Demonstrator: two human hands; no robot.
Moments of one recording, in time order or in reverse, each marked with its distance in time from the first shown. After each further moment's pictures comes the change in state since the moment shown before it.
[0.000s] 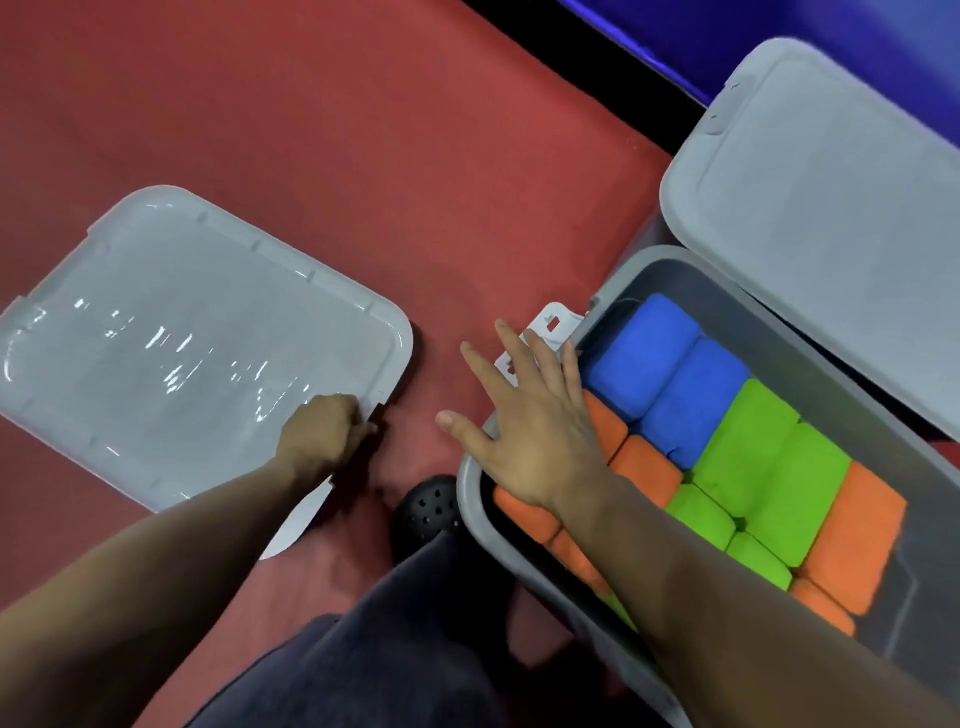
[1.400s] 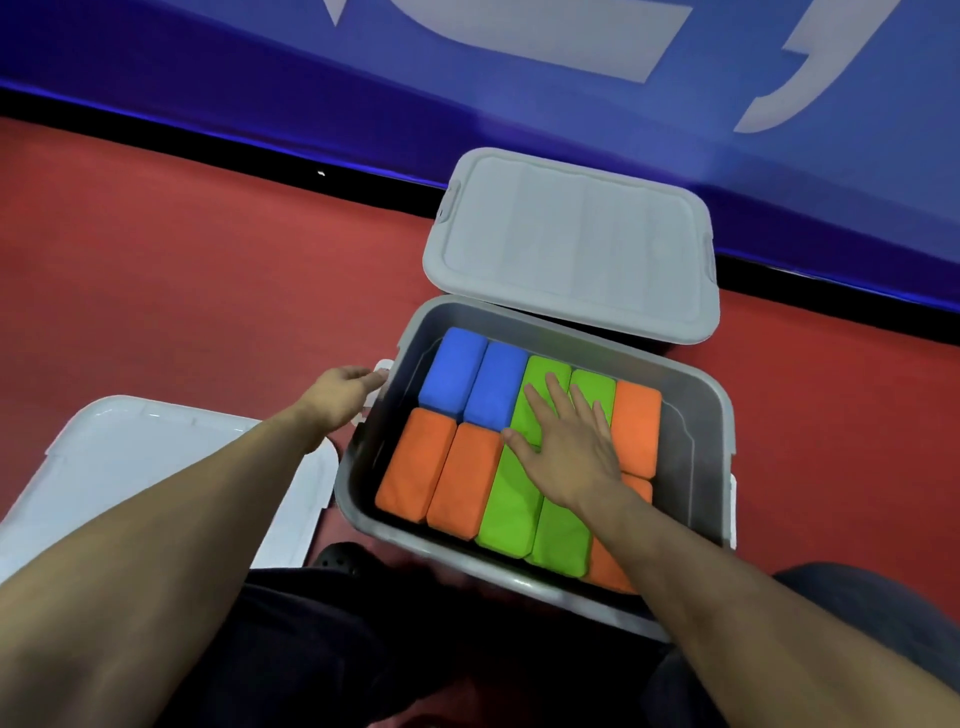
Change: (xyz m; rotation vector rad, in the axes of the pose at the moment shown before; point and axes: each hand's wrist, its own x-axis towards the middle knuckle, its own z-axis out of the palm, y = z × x) left_hand -0.087 0.242 -0.108 -0.484 -0.252 0.198; right_hand -0.178 0.121 -0.066 0.132 0.141 0.536
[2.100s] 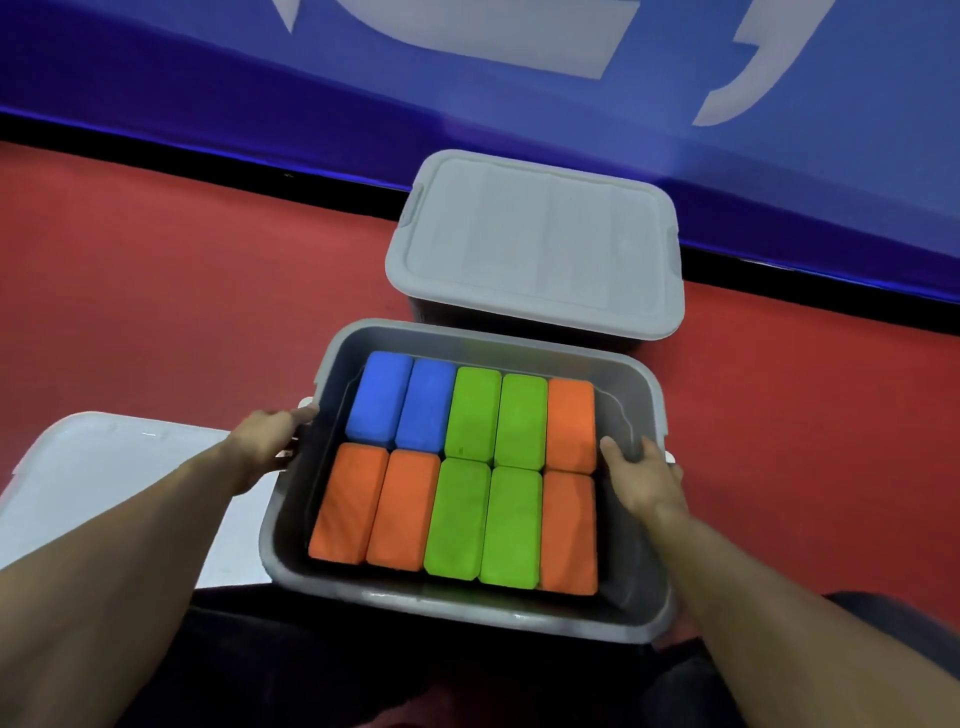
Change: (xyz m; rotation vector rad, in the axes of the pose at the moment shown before) left_hand 0.000 -0.039 -0.003 -0.144 0.138 -0.224; right_hand -0.026 0.131 0.002 0.575 -0.055 0.749
